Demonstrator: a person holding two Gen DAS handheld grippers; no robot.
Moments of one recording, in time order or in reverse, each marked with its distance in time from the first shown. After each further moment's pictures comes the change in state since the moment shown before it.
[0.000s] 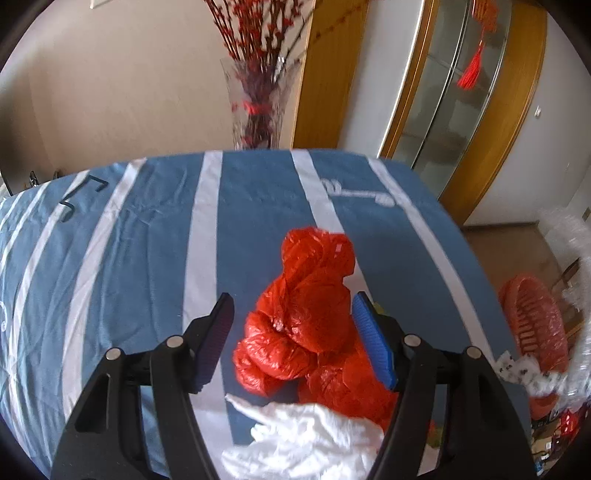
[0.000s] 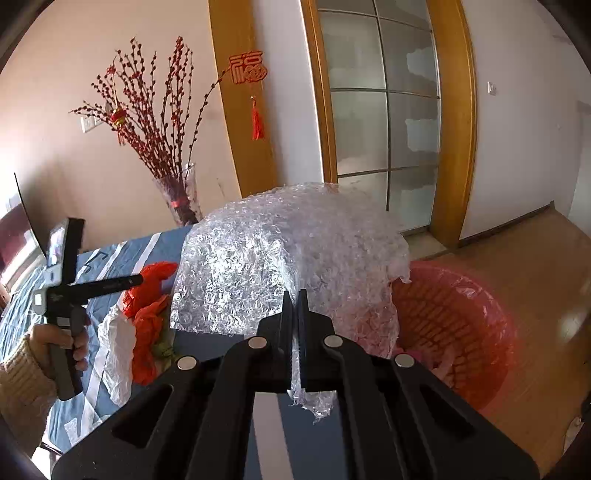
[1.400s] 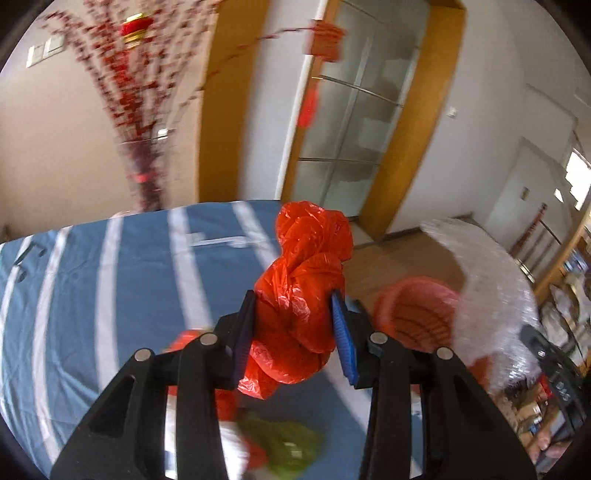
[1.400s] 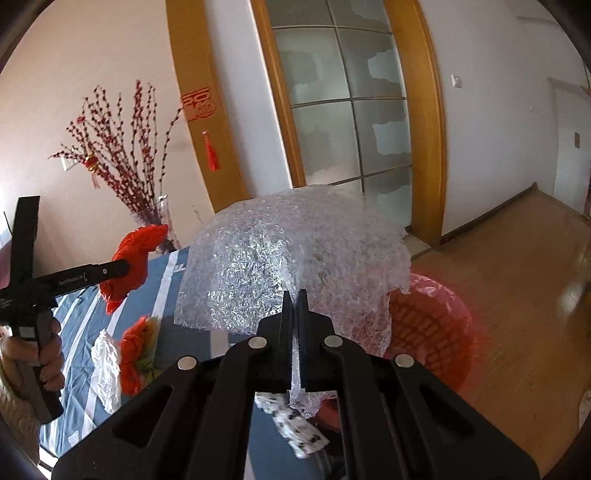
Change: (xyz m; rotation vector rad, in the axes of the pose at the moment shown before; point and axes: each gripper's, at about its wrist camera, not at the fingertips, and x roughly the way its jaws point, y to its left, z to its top) left arm -0.098 -0.124 0.001 0.155 -0.136 -0.275; right arm -0.032 -0.060 -0.001 0.115 -0.066 -0.049
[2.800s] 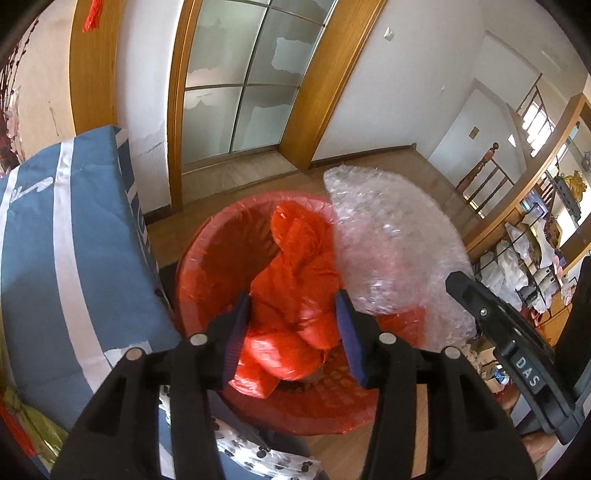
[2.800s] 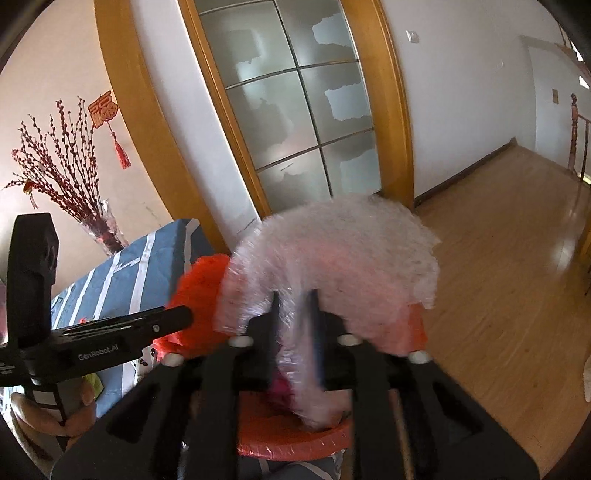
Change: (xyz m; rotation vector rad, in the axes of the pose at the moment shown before) left arm 0.134 -0.181 -0.050 0.085 0.275 -0.228; right arm 0.041 -0.124 -0.009 0.131 0.102 -0.045
